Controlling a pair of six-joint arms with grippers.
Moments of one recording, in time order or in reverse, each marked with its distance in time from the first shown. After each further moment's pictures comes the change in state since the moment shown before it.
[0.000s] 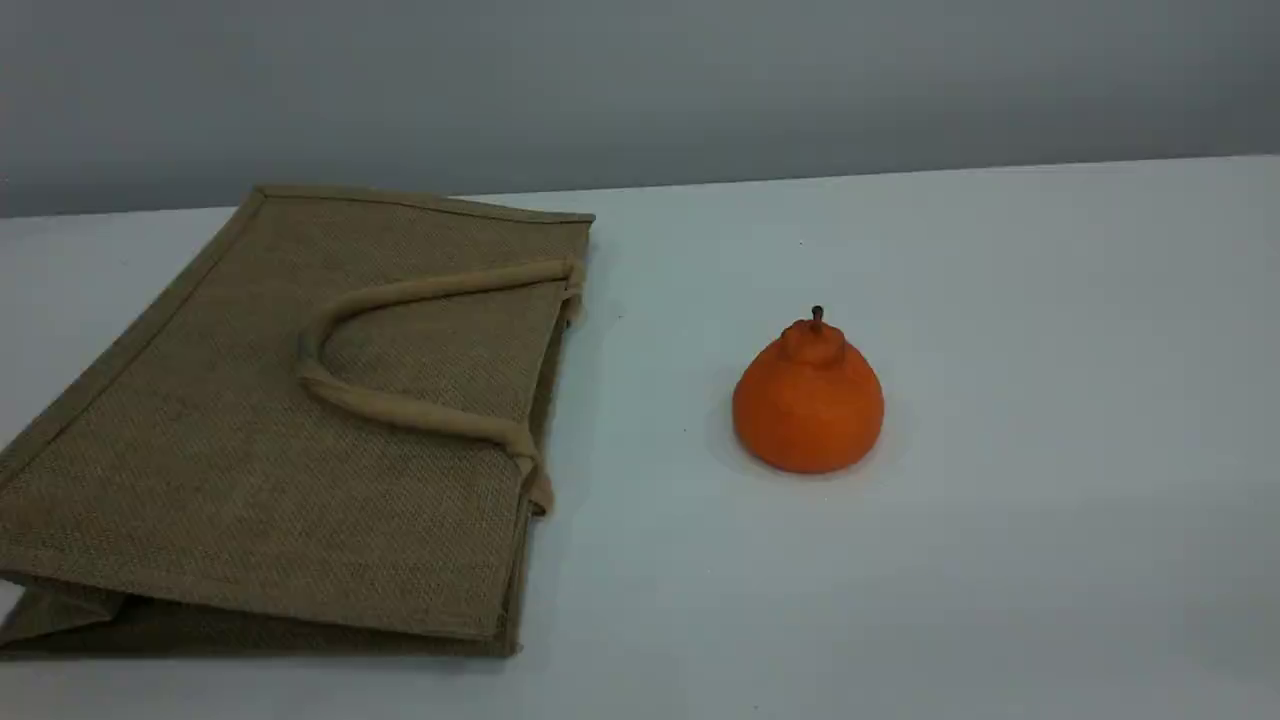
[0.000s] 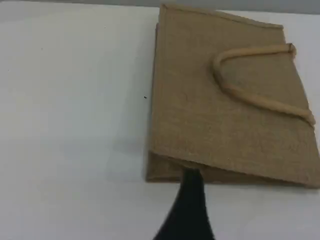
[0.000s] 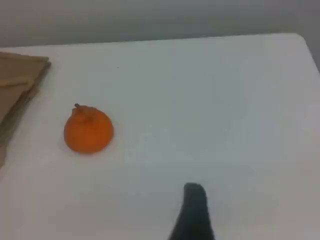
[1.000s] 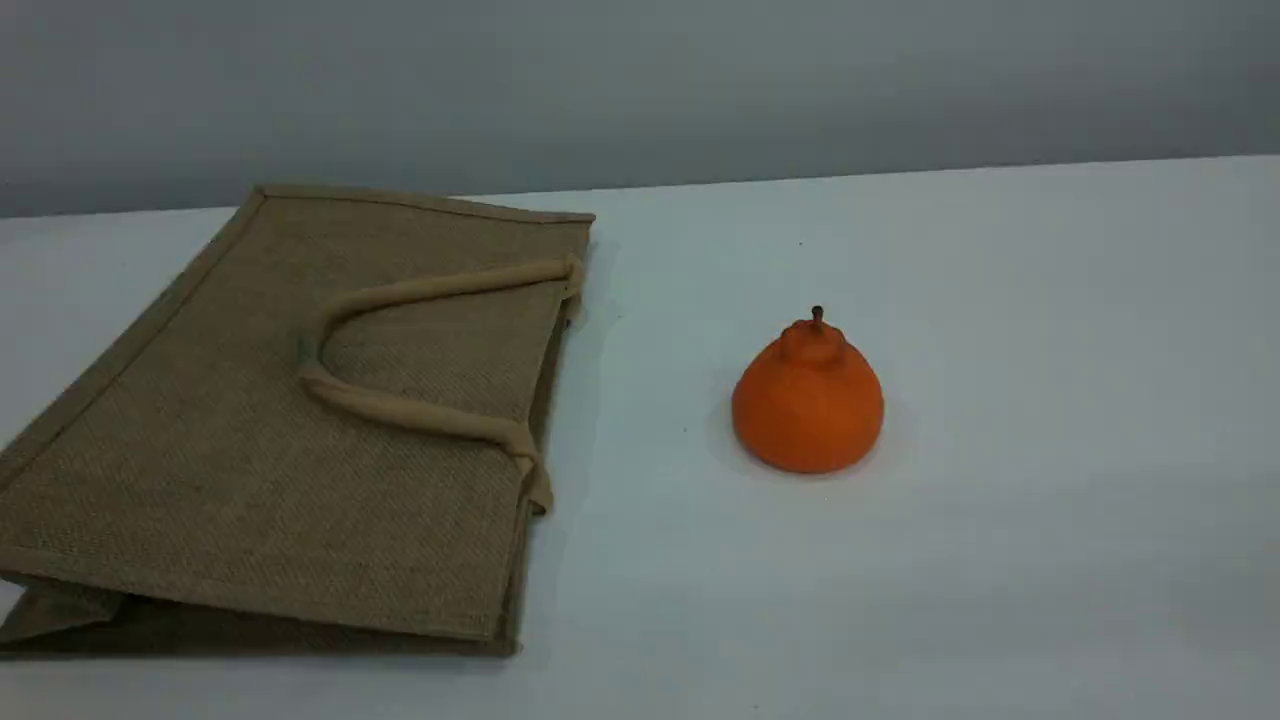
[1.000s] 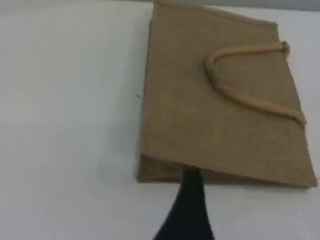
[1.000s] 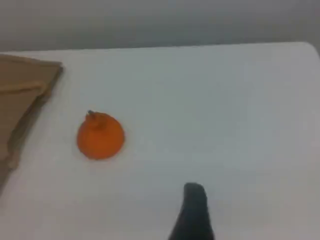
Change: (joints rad) left arm 0.000 0.146 -0.052 -0.030 -0.041 0.000; right arm 0.000 0.089 -0.045 0.056 -0.050 -0.042
